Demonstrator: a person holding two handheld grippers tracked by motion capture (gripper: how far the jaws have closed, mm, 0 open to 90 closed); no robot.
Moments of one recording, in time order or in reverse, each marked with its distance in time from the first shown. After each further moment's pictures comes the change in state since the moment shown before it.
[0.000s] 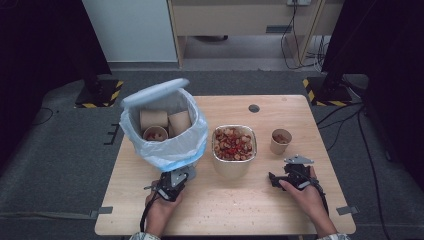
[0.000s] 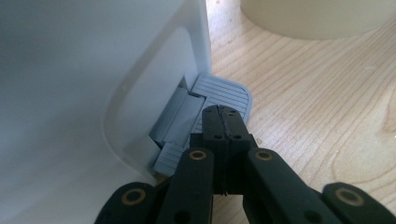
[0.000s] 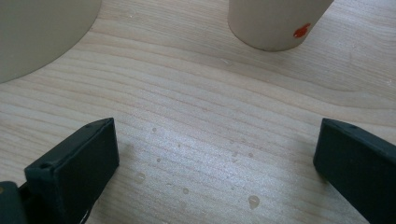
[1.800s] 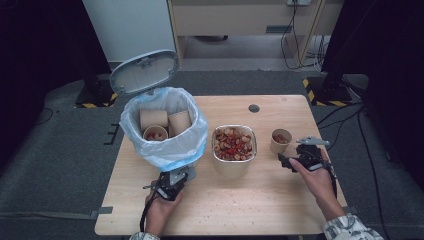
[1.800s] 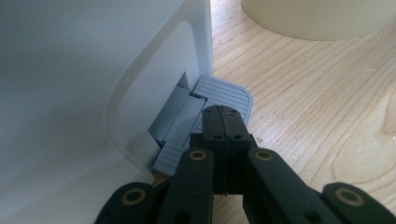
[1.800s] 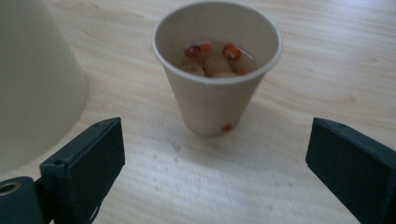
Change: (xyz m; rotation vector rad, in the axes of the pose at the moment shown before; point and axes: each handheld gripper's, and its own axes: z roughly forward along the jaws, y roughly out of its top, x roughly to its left) left arm 0.003 -0.001 0.000 0.004 -0.019 -0.025; right arm -0.034 0.055 -0.025 -0.087 -0.001 0.038
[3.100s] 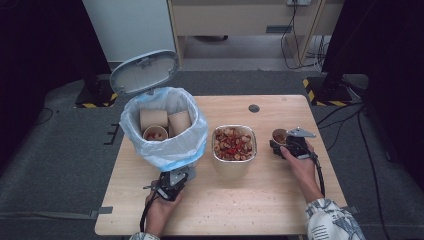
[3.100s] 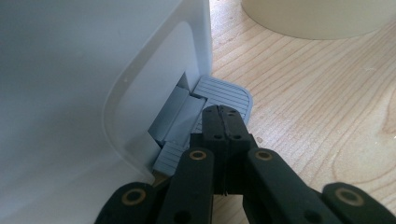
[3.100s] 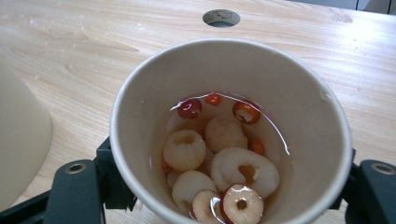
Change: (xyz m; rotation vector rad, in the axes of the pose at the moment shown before) left arm -0.001 0.000 0.000 -0.003 0.005 0.006; right arm -0.006 0.010 0.064 -0.120 0.033 -0.041
